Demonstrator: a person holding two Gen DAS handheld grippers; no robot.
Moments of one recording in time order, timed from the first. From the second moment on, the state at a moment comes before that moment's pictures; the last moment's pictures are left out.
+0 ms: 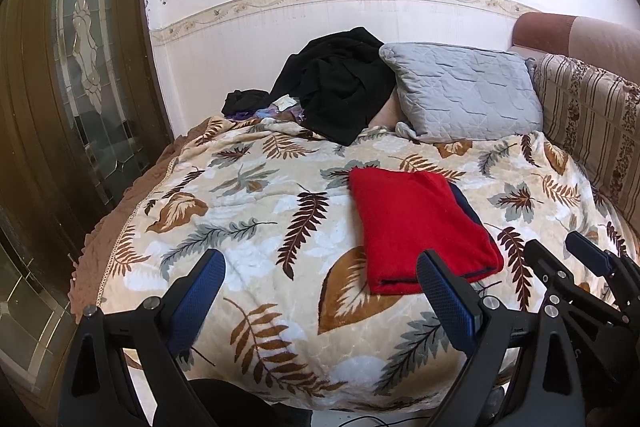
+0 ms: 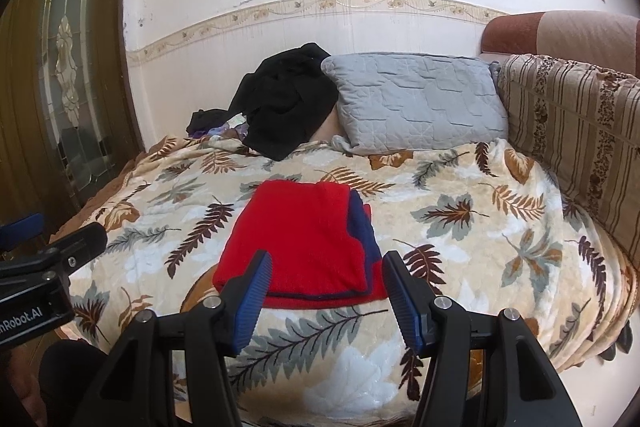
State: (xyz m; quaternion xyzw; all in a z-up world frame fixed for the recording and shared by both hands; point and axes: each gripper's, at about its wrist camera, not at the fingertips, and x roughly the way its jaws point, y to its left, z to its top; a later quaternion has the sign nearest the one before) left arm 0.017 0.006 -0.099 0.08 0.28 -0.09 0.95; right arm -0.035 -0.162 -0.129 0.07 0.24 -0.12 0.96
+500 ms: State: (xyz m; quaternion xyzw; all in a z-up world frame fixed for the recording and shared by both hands) left arm 0.036 0.008 -0.109 0.07 0.29 -0.09 0.95; right arm -0.019 -0.156 -0.132 0.06 0.24 -0.12 0.96
